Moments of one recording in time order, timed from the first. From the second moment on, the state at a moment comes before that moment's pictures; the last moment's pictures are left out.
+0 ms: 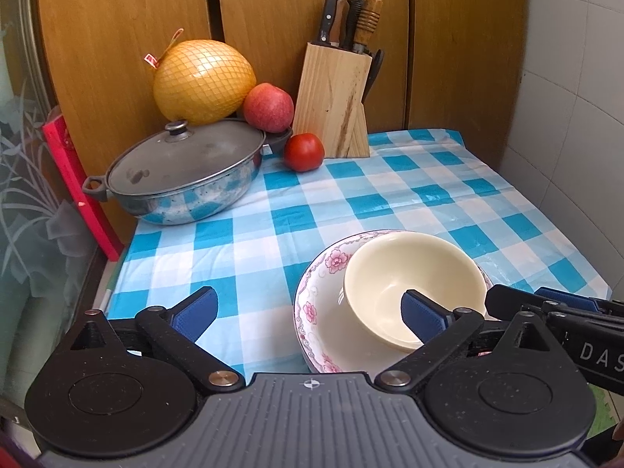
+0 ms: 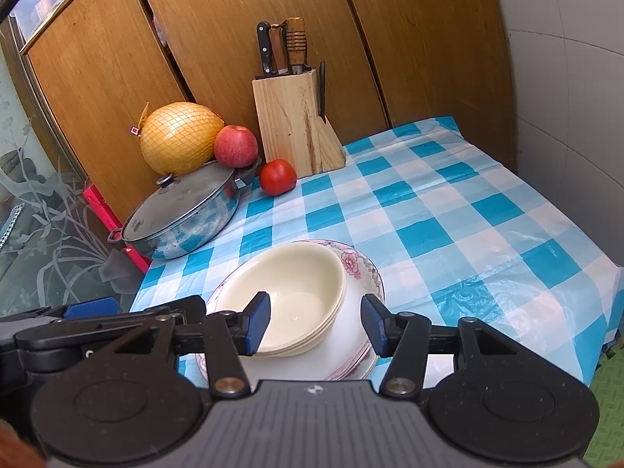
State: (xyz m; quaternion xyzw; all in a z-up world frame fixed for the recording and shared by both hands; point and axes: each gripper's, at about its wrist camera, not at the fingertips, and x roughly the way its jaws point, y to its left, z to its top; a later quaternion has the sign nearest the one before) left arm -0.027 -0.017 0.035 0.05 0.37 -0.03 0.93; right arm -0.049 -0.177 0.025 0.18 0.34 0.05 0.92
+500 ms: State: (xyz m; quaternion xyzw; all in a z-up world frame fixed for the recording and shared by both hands) left arm -0.025 -0.012 0.035 0.03 0.38 -0.03 0.93; right arm -0.051 -0.178 0.027 0.17 0.33 0.04 0.93
